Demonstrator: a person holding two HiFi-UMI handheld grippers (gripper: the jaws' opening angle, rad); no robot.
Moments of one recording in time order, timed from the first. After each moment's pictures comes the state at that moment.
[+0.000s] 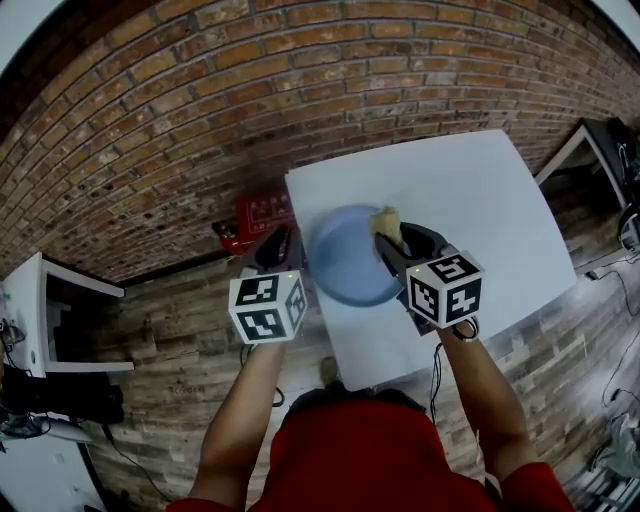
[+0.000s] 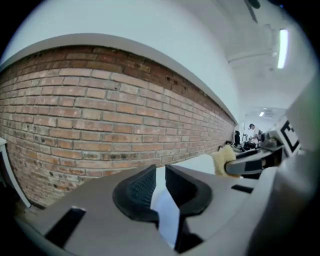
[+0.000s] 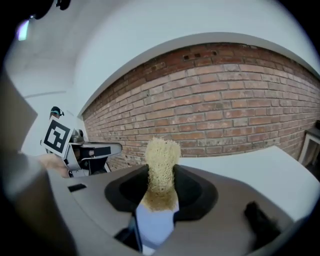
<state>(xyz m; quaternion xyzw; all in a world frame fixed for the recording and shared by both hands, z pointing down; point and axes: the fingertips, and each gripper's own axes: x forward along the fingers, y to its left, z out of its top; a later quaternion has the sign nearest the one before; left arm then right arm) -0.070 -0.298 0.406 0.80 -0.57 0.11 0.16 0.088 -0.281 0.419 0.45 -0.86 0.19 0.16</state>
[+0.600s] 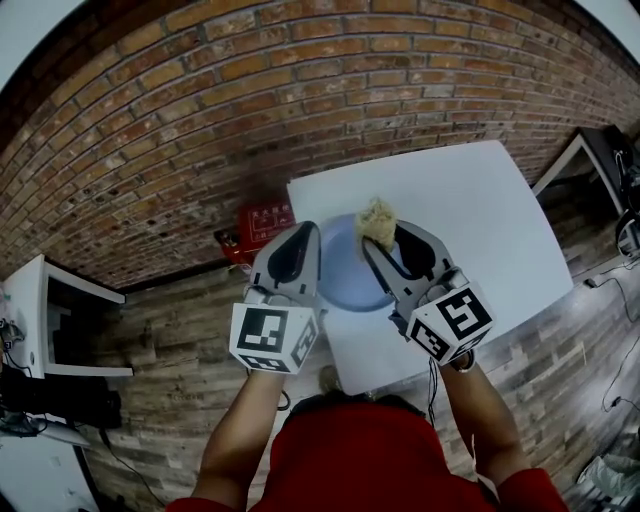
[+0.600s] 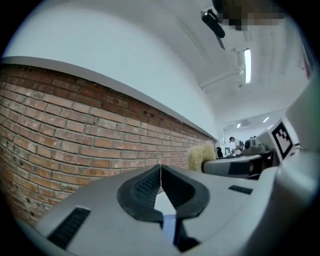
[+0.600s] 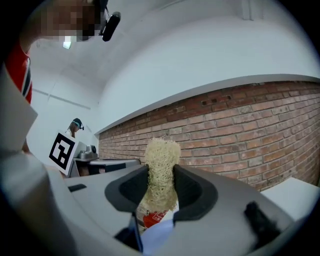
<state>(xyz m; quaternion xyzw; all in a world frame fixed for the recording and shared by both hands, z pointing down) -0.027 -0.258 0.311 0.87 -0.50 -0.01 0.03 0.057 -0.245 0.314 0.42 -0.91 0.03 0.00</state>
